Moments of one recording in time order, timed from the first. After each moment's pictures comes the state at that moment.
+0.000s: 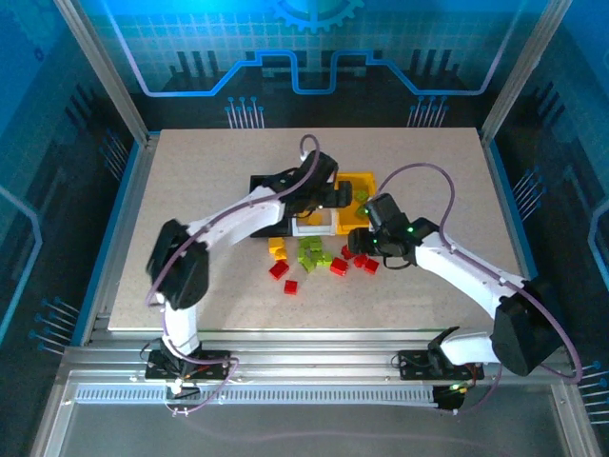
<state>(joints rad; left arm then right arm) -0.69 1.82 1.54 -0.51 -0.15 -0.62 0.55 1.33 0.91 -0.63 0.05 0.52</state>
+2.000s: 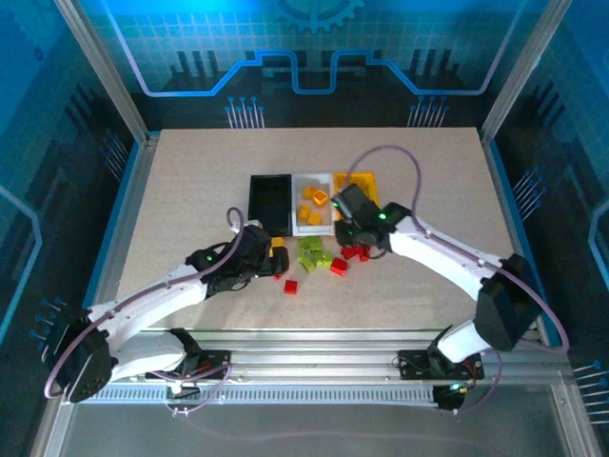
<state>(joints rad) -0.70 1.12 0.71 -0.56 -0.24 -0.80 0.74 1.55 1.25 -0.73 0.21 0.44</state>
